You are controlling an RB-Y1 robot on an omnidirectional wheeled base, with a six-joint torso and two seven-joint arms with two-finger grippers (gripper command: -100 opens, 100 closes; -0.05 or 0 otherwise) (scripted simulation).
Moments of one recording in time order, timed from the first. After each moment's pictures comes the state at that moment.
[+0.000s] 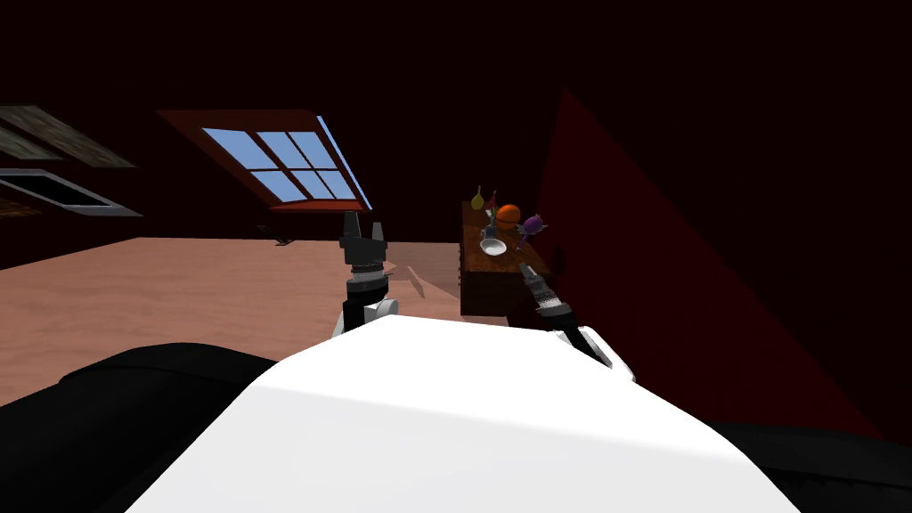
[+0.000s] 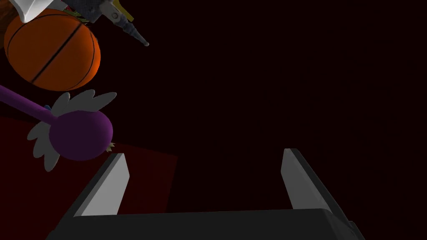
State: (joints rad) left arm 0.48 0.01 0.02 -2.38 -0.01 -0.50 0.04; right arm 0.48 -0.55 0.02 -1.94 0.10 -0.49 0.27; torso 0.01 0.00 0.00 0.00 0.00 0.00
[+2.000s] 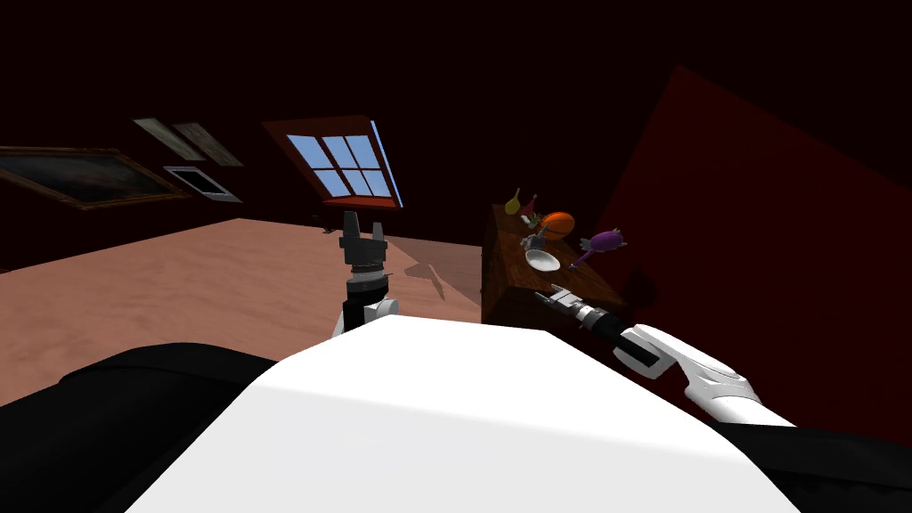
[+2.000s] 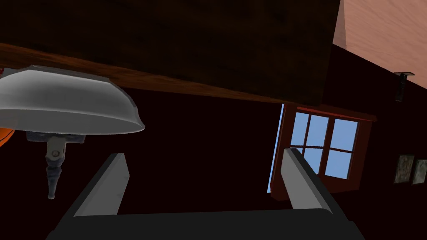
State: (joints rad) left arm 0.48 0.01 0.02 -2.38 -0.01 -0.50 0.04; right arm 0.47 -1.11 0.07 -1.57 0.41 -0.45 0.46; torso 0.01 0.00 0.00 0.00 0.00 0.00
